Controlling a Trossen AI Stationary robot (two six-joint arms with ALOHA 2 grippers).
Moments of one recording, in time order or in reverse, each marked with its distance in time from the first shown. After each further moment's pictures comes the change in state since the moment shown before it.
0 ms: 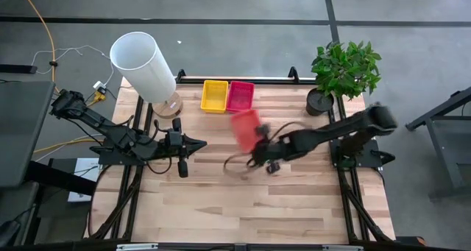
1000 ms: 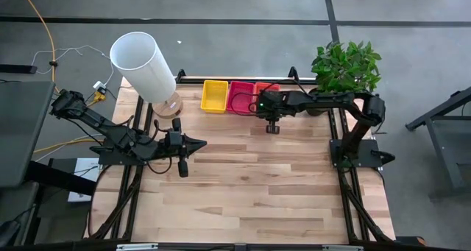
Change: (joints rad) left arm 0.000 0.000 0.000 0.000 -0.008 0.000; right arm -0.579 0.062 -0.116 0.038 -0.223 -0.017
